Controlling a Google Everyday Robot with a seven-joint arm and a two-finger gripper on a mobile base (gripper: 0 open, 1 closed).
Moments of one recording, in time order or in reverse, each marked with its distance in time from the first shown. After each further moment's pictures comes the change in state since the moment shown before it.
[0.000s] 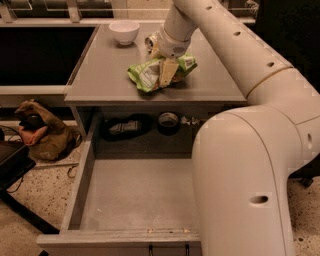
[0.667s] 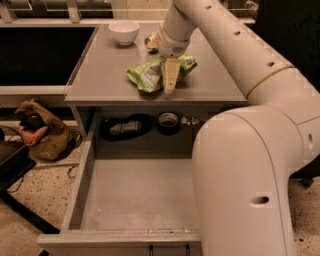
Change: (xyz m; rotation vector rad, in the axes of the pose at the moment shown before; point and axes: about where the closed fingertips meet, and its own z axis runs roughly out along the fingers) arm -0.001 0.001 -0.004 0.002 -0.001 0.001
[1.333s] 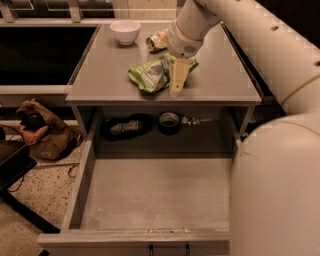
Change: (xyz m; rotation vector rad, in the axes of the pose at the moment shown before) arm -0.012 0.042 -0.041 -0.009 -0.080 0.075
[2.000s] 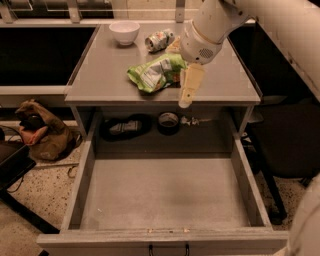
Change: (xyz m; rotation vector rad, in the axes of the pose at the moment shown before) arm -0.011 0.064 -0.043 -0.042 -0.038 0.094
